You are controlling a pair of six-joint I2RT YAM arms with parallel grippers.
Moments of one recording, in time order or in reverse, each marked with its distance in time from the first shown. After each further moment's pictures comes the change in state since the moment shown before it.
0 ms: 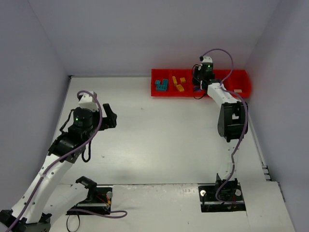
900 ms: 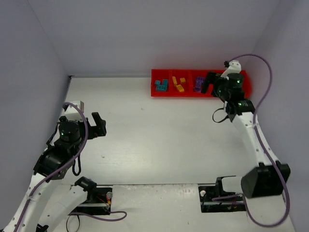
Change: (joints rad) left arm 0.000 -0.188 -0.002 -0.148 -0.119 0.057; right arm -0.033 -0.741 -0.473 -0.170 0.009 0.014
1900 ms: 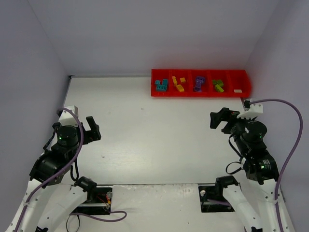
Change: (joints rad) left arm 0.000 -0.052 0.000 -0.111 -0.105 -0.024; right arm 0.075 -0.833 -0.329 -0.278 0.042 0.090
